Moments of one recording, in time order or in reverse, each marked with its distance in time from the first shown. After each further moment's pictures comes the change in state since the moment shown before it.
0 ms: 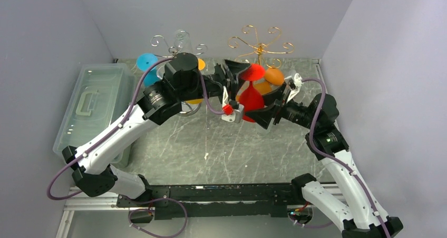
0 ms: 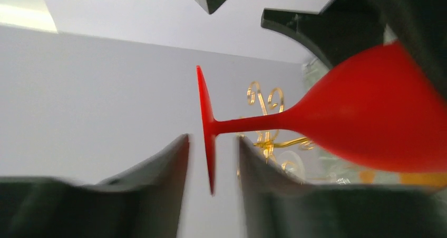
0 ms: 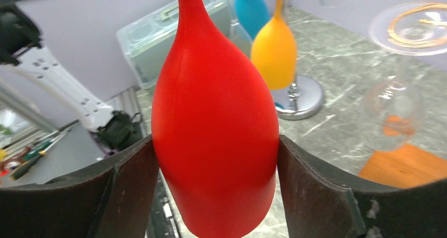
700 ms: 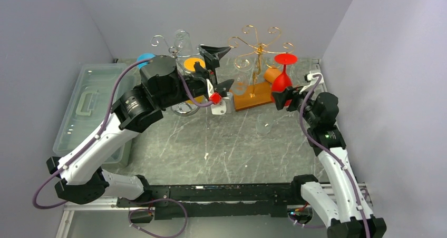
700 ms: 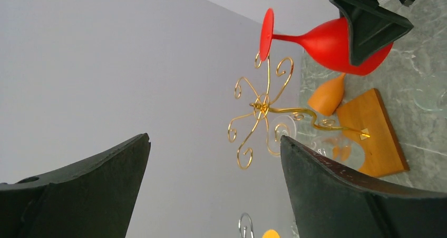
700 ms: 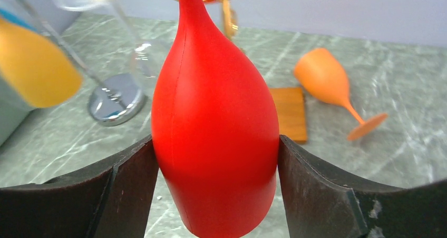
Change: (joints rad) left arm -0.028 -0.102 0.026 -0.069 -0.205 -0.235; right arm -0.219 0.017 -0.115 -0.013 0.474 -0.163
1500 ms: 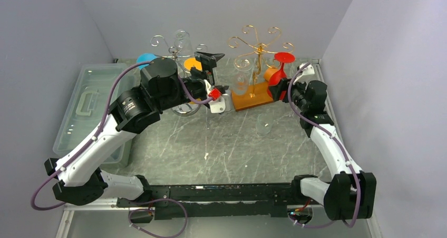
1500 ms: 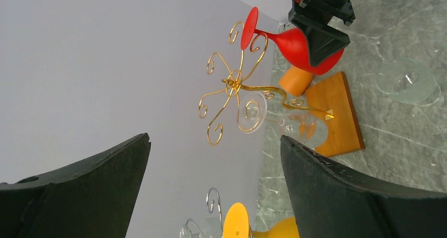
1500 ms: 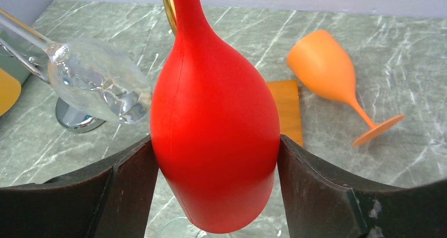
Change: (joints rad) left arm 0.000 -0.019 0.003 -0.110 -0.067 -0.124; right arm -0.101 0.312 -0.028 0.239 -0.045 0.013
